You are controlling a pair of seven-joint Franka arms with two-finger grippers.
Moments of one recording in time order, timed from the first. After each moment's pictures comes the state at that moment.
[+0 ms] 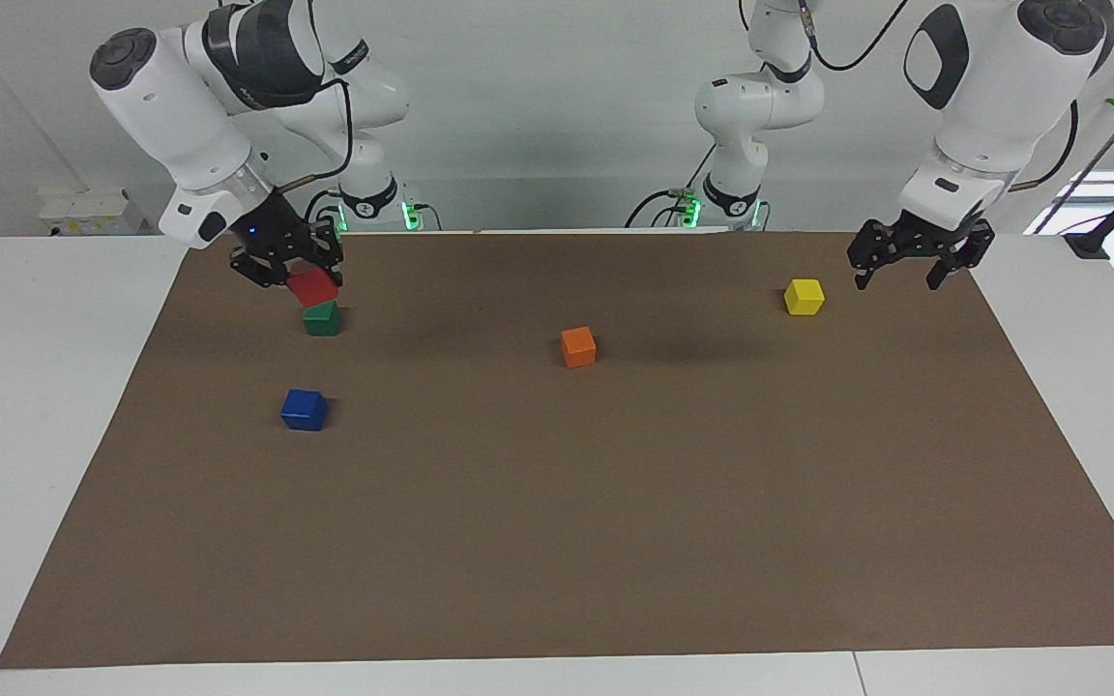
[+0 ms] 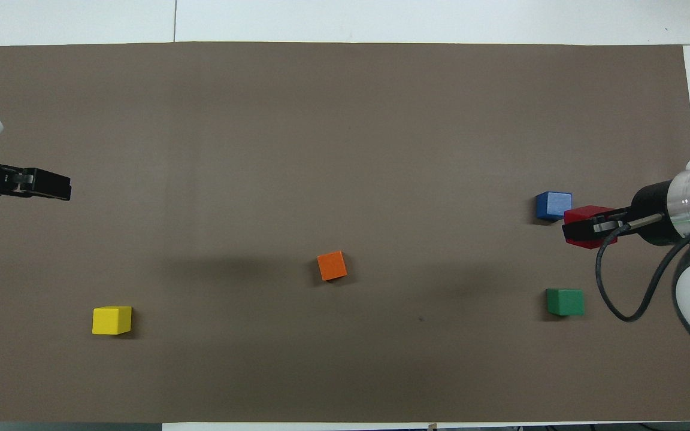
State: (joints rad) left arm 0.06 -0.04 -0.12 -1.72 0.05 1.70 0.08; right arm 0.16 -0.17 -0.14 -2.01 0.13 1.81 -0.17
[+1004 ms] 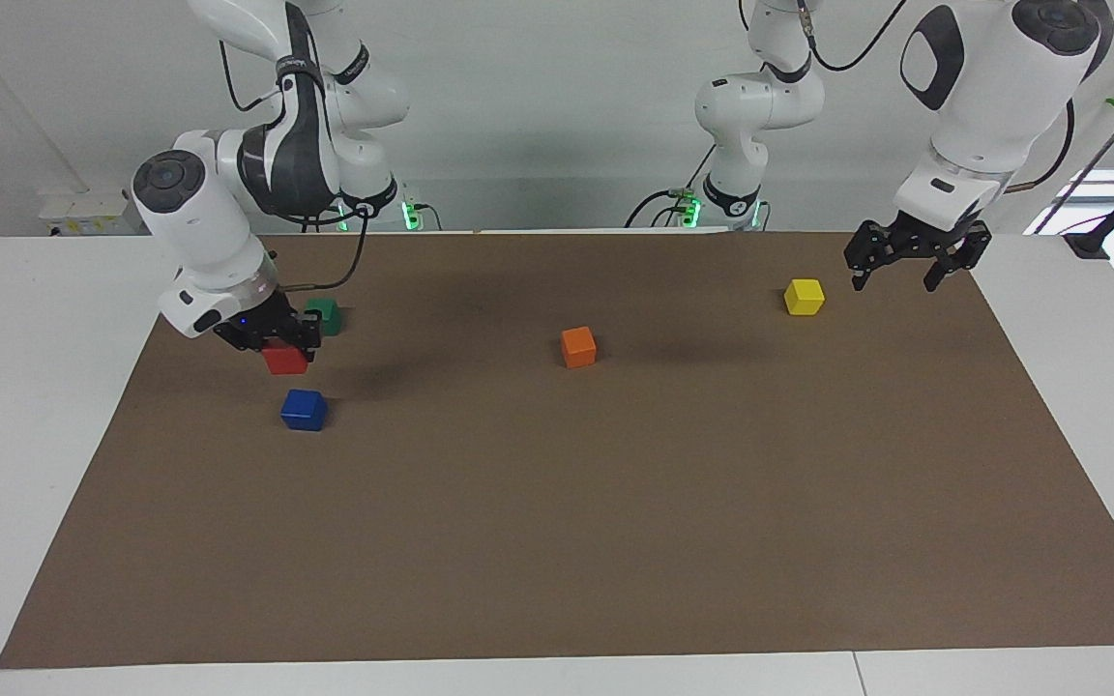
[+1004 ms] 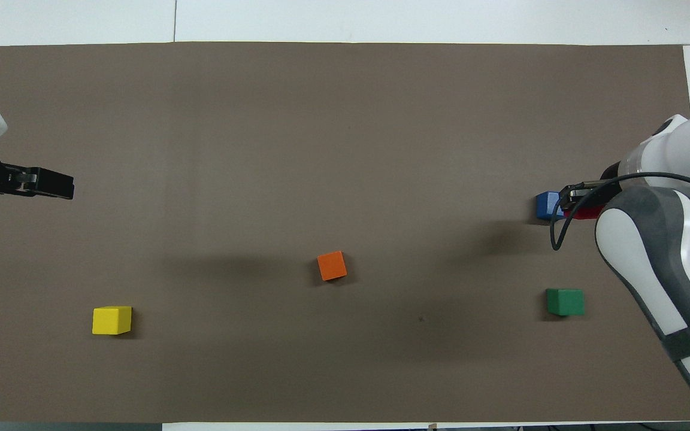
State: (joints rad) left arm 0.06 -0.04 -0.13 -1.72 0.05 1.70 0.08; right arm 0.13 0.06 -0.14 -2.00 -0.01 2.00 -0.01
